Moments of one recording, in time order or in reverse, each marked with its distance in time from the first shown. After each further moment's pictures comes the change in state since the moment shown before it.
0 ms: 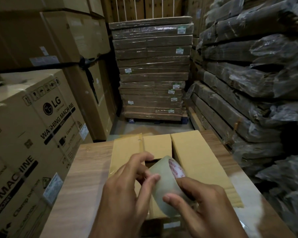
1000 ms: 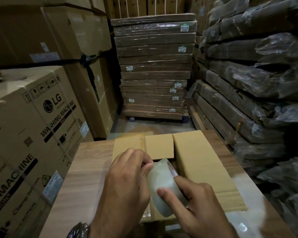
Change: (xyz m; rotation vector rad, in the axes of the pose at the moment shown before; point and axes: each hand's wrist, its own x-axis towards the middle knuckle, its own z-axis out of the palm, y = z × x) left_hand 0.020 -0.009 0.002 0.179 0.012 0.021; right_hand 0.012 0.013 0.027 0.083 0.003 0.023
